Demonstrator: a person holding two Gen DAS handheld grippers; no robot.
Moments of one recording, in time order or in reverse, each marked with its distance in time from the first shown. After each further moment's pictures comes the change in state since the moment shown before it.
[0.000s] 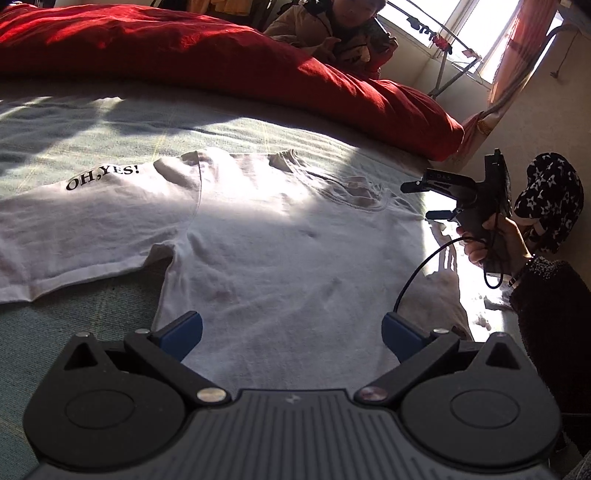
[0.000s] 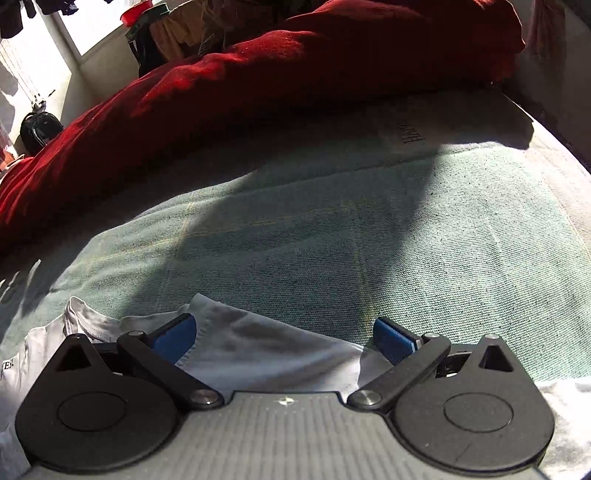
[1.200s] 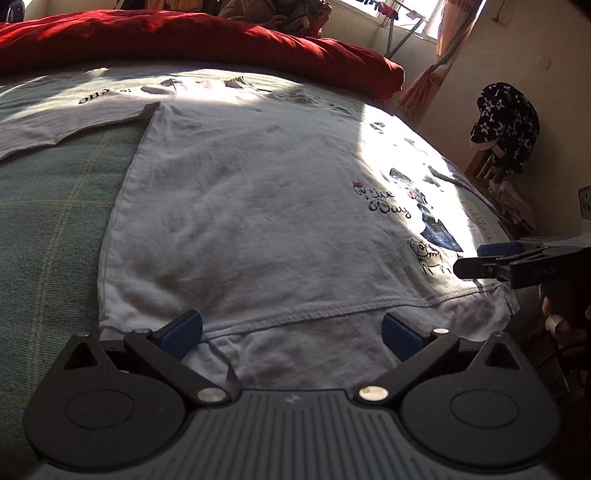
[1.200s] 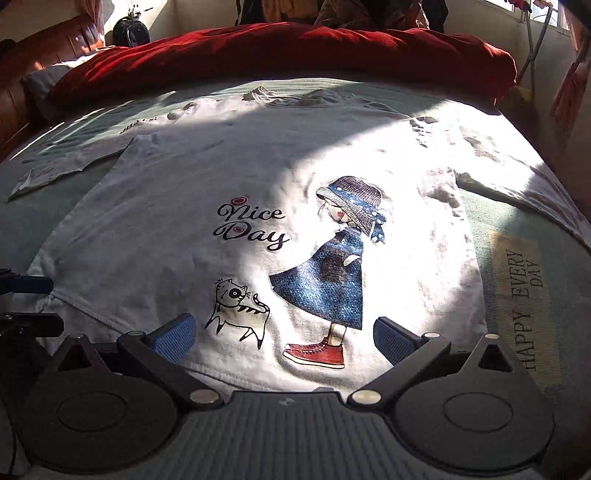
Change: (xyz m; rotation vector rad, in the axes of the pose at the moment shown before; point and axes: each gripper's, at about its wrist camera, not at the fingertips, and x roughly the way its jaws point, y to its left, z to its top) left arm -0.068 -0.018 -0.190 0.156 -0.019 -0.076; right arm -0.234 0.100 -0.341 -0.297 0.033 -0.054
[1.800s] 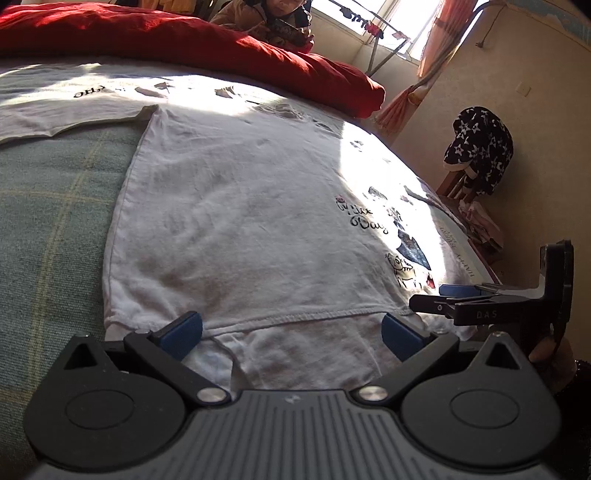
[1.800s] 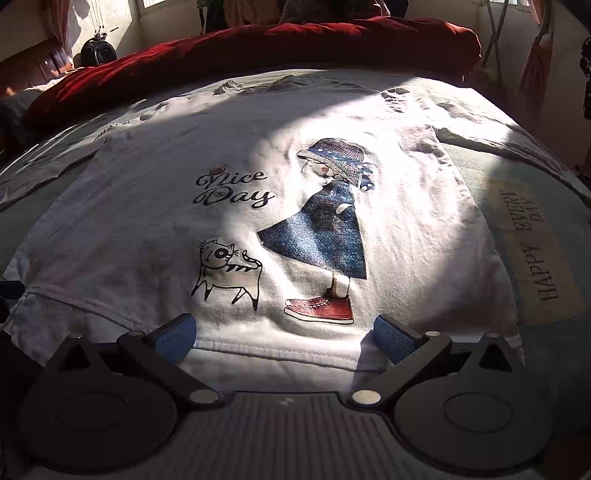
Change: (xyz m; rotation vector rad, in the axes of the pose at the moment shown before) left arm -0.013 0.012 0.009 -0.015 -0.040 -0.094; right arm 0.017 0.005 -0.036 0.087 -0.056 -0.058
